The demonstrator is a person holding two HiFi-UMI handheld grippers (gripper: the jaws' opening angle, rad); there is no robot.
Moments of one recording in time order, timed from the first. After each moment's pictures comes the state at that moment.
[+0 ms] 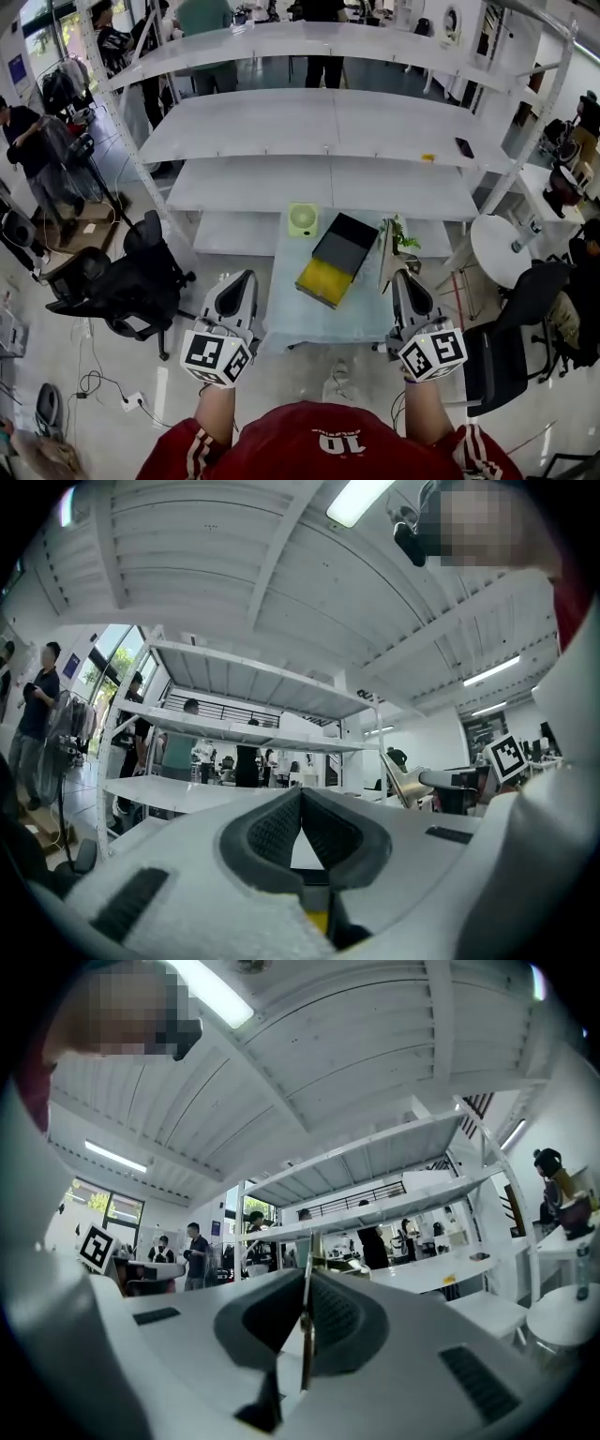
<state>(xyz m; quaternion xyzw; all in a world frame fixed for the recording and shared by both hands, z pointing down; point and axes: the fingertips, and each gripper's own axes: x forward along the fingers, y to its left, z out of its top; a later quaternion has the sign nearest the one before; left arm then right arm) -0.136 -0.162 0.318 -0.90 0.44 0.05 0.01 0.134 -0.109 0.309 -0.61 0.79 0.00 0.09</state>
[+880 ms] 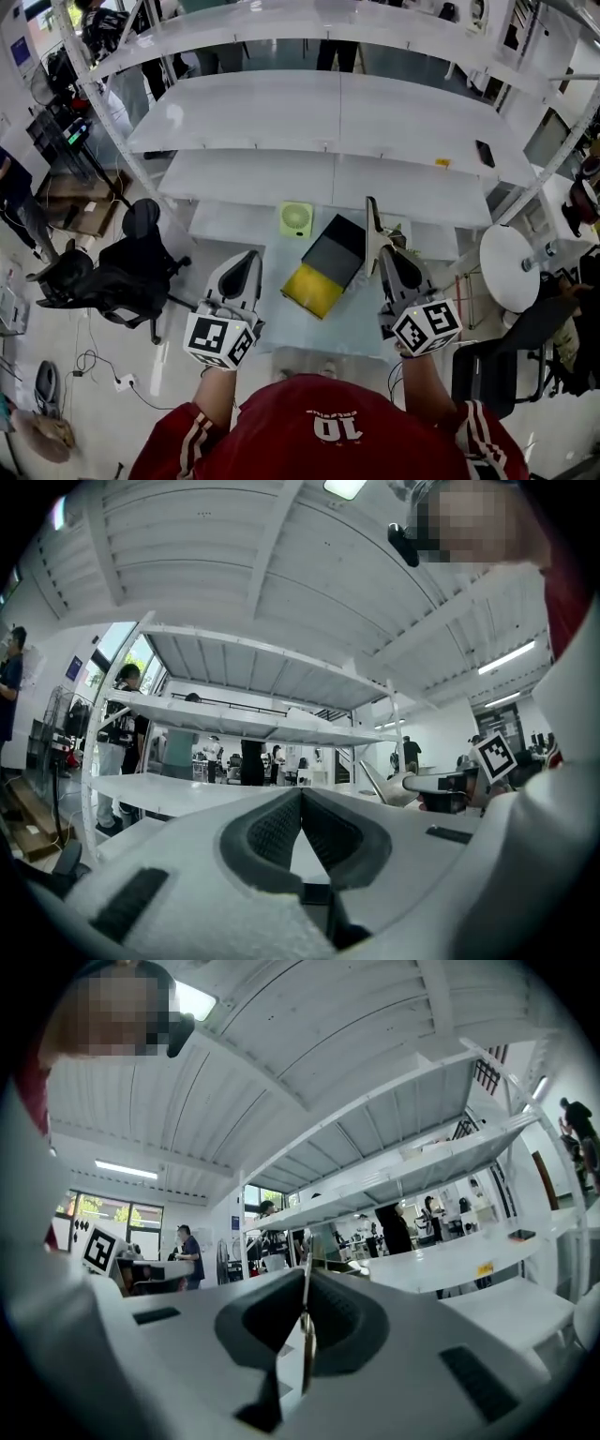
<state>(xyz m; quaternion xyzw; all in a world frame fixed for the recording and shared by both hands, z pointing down) -0.040 -0.288 0.329 -0.88 0.47 0.04 0.01 0.197 -0.276 0.333 -0.54 0.84 -0.04 0.07</state>
